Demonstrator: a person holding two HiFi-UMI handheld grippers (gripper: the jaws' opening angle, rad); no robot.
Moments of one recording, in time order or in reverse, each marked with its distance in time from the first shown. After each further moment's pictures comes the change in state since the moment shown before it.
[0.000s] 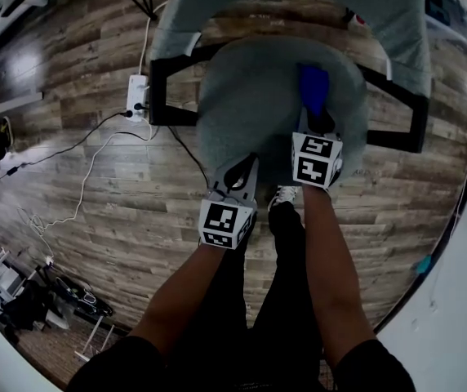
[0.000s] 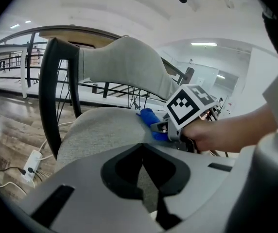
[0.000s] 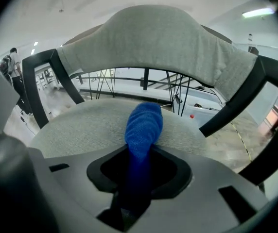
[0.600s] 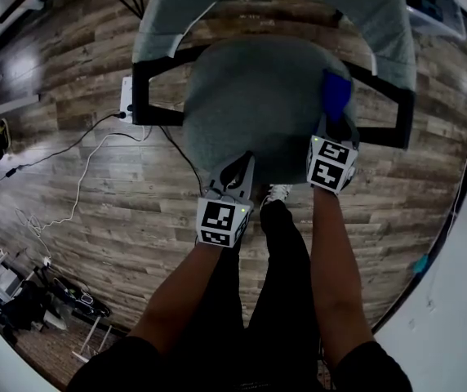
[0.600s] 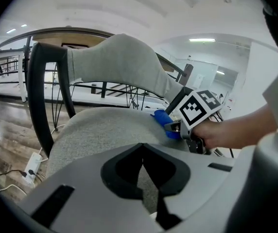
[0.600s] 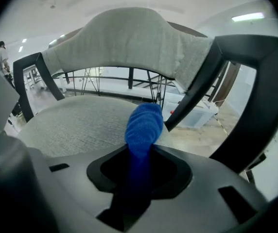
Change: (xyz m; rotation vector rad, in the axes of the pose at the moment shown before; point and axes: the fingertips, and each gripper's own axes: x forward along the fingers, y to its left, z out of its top) left arm 0.014 -0.023 0.001 0.026 0.017 0.016; right arm -0.019 -0.085 -0.028 0.054 0.006 -0.124
